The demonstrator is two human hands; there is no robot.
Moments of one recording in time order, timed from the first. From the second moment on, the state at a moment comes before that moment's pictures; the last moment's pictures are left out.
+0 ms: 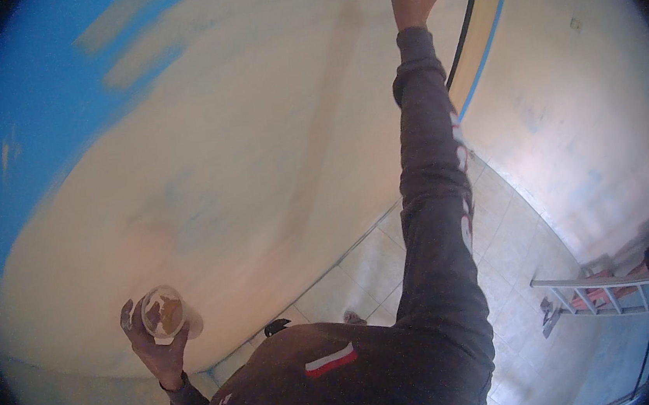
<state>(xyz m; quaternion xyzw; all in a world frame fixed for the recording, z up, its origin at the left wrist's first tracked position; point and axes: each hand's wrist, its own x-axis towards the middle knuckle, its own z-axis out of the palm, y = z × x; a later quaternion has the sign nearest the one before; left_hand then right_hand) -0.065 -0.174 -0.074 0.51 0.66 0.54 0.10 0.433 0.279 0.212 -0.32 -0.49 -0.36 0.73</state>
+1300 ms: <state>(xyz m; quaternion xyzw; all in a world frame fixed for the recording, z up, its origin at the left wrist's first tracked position) -0.050 -0.160 -0.055 0.50 0.66 0.55 0.08 0.107 0.148 0.211 -0.03 -0.66 -0.35 0.66</state>
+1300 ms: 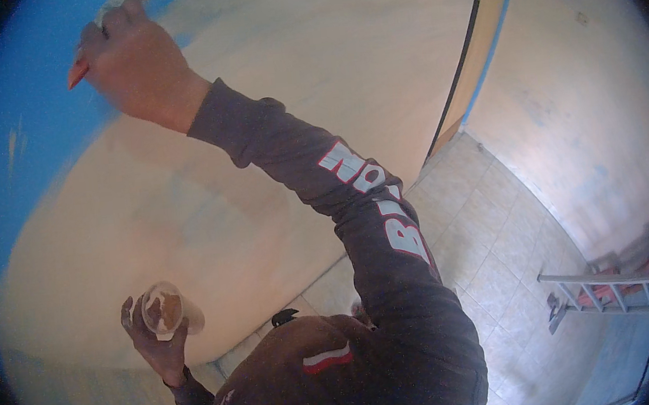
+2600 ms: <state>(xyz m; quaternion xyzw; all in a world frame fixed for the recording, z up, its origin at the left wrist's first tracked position) -0.079 -0.157 -0.053 0.51 0.65 0.55 0.11 0.292 0.237 0.229 -0.18 -0.65 -0.12 0.73</state>
